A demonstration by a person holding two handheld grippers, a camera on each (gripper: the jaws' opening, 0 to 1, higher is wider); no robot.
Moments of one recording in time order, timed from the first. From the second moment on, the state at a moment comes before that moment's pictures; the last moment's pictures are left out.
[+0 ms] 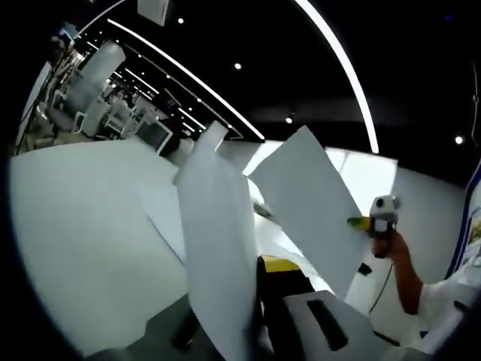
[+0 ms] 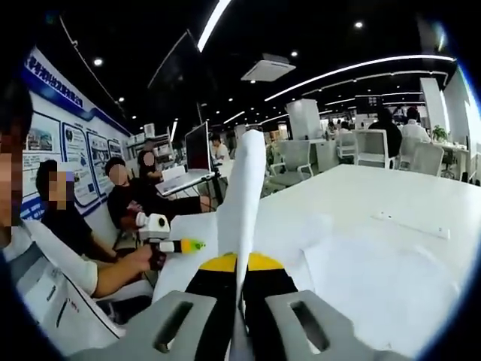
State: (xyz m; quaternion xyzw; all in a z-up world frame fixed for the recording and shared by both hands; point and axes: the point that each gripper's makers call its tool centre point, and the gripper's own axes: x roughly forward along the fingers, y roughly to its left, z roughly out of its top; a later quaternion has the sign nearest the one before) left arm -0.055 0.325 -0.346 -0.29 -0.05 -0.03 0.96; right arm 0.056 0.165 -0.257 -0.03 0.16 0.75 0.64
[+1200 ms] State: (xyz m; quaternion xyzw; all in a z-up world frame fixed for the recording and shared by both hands) left arm -0.056 0.326 -0.345 -0.30 -0.05 -0.03 0.95; right arm 0.062 0.180 -0.291 -0.03 0.19 0.73 0.65
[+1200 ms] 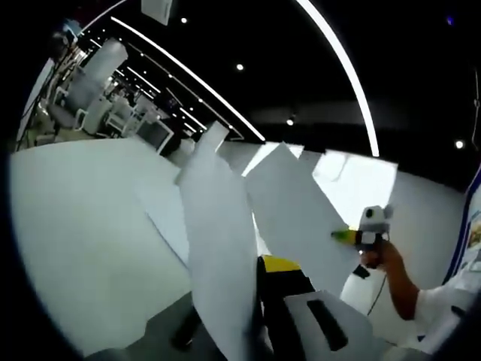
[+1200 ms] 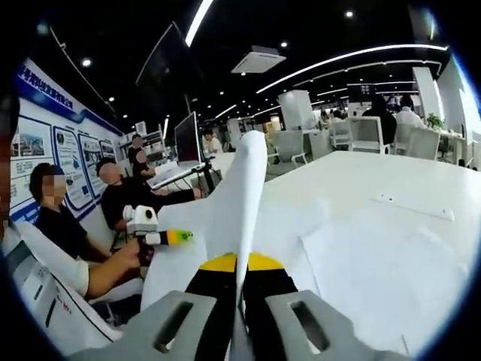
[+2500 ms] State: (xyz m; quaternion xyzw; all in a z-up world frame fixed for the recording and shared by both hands) left arm -0.055 0.329 -0.344 -0.33 -0.07 -0.03 0.94; right arm 0.062 0.187 -0.301 0.00 0.20 0.73 0.66
